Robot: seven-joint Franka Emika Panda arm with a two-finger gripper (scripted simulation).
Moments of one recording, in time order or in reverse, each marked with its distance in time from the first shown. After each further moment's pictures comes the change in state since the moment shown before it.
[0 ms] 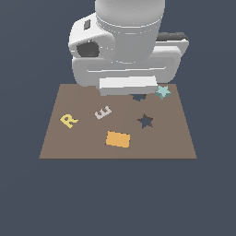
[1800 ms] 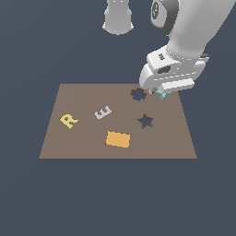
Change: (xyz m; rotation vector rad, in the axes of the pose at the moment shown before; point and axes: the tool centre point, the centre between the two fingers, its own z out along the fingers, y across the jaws) arm -0.099 -0.162 0.115 0.002 -0.020 -0.167
